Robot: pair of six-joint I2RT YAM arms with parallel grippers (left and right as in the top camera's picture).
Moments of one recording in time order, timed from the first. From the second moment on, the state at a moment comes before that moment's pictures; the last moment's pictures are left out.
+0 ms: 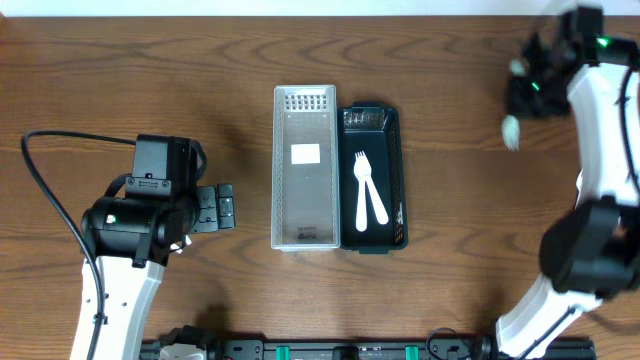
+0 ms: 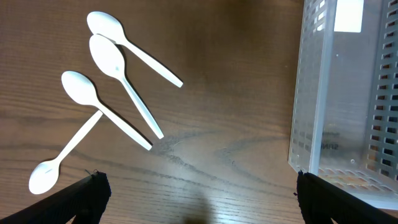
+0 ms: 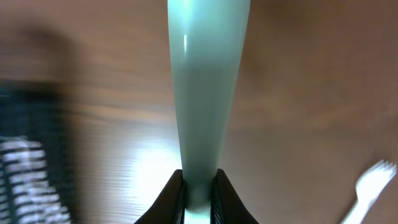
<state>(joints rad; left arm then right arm) -0.11 1.10 1.13 -1.20 -0.09 -0.17 -0.07 1.89 1.87 -1.19 -0.10 -0.02</state>
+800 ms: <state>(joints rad) -0.11 1.10 1.13 -1.20 -0.09 -0.17 0.52 2.04 1.62 -1.03 -0.05 0.31</state>
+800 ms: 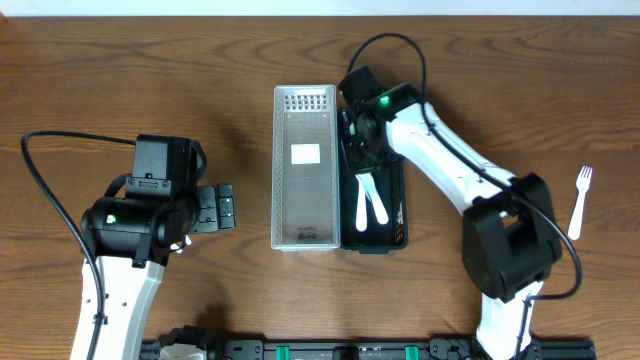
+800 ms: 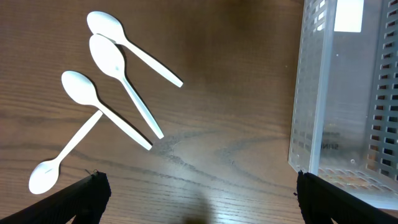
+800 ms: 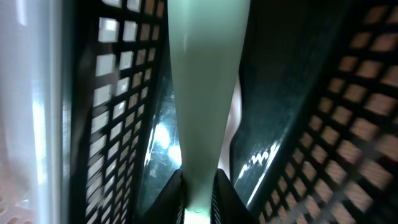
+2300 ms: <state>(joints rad) -0.11 1.10 1.13 -1.21 -0.09 -0.17 -0.63 2.04 1.62 -1.07 0.00 0.02</state>
